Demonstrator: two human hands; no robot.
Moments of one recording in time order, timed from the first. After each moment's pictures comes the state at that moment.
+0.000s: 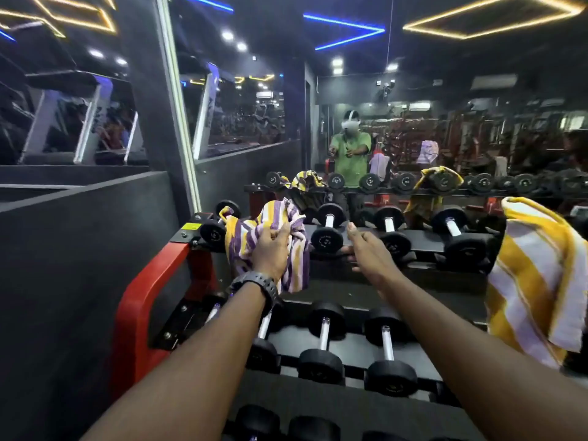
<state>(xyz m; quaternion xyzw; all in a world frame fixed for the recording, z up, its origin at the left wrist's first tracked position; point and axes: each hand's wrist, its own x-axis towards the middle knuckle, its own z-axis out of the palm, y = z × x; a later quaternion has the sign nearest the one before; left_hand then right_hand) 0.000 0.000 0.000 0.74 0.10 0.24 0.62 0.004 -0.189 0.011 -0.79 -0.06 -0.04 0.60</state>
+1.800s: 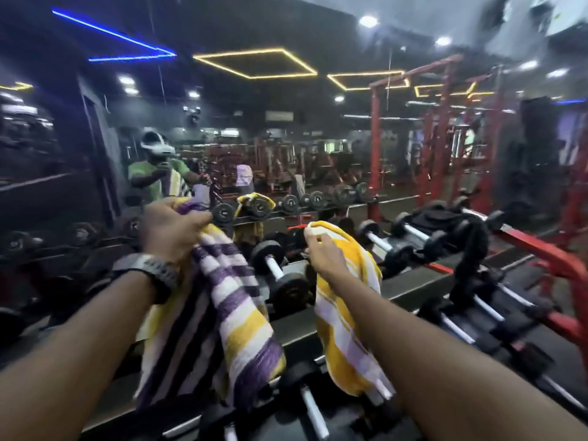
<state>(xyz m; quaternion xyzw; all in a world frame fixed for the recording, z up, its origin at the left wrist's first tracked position) 0.265 -0.239 0.118 0.76 -0.10 0.26 0.59 0.228 -0.490 0.036 -0.80 0.17 -0.25 0.52</state>
